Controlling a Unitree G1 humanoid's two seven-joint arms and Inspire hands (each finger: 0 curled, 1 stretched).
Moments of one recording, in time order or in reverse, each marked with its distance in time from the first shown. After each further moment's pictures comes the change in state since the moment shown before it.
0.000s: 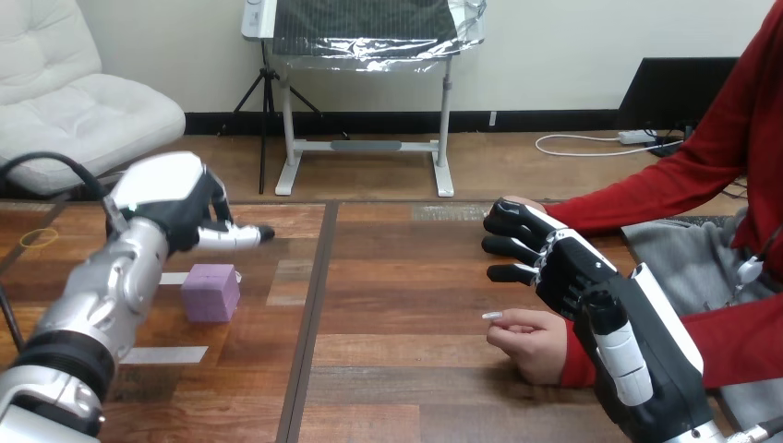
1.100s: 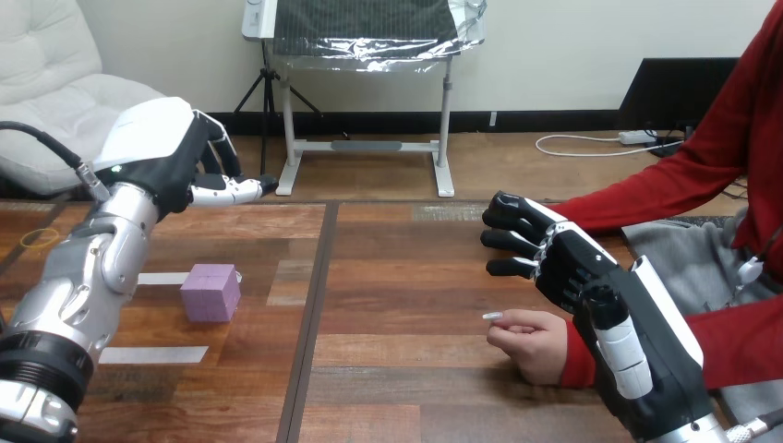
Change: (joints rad) left arm 0.071 0.062 0.091 -0.261 -0.038 -0.016 -0.001; right arm -0.019 0.000 -0.002 0.000 -0.003 0.002 -0.004
